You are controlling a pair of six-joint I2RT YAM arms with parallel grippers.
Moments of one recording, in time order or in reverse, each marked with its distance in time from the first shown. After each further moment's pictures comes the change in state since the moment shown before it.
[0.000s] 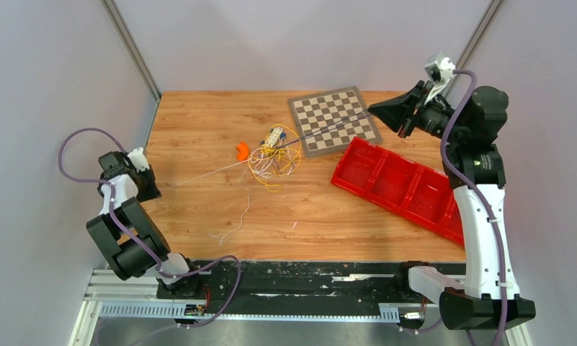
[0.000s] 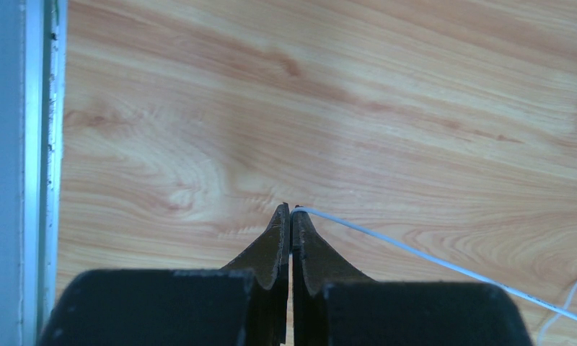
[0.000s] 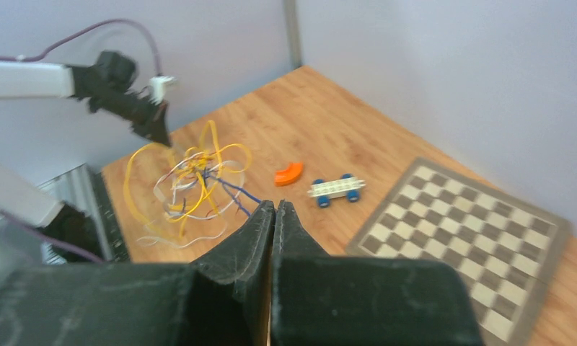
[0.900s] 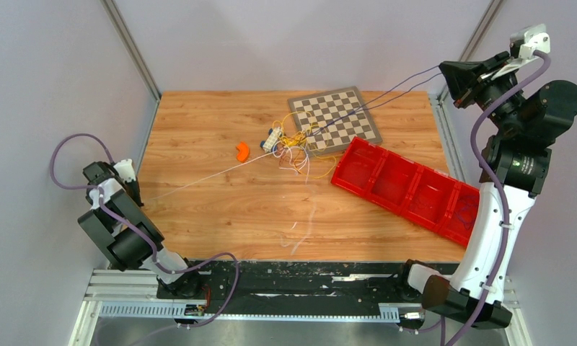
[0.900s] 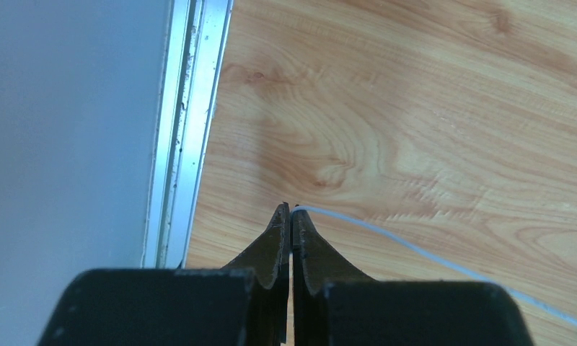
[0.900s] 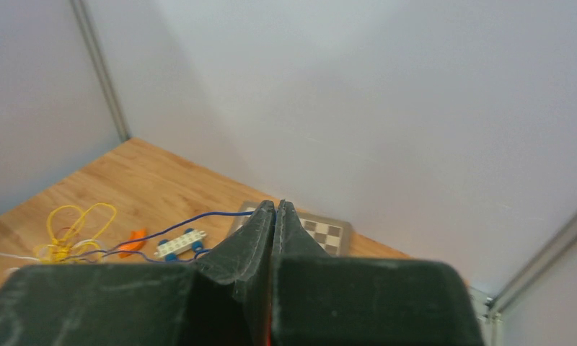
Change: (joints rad) left arm 0.146 0.079 0.006 0.040 -0.095 0.220; right arm -0.349 0.042 0.211 0.057 0.105 0.026
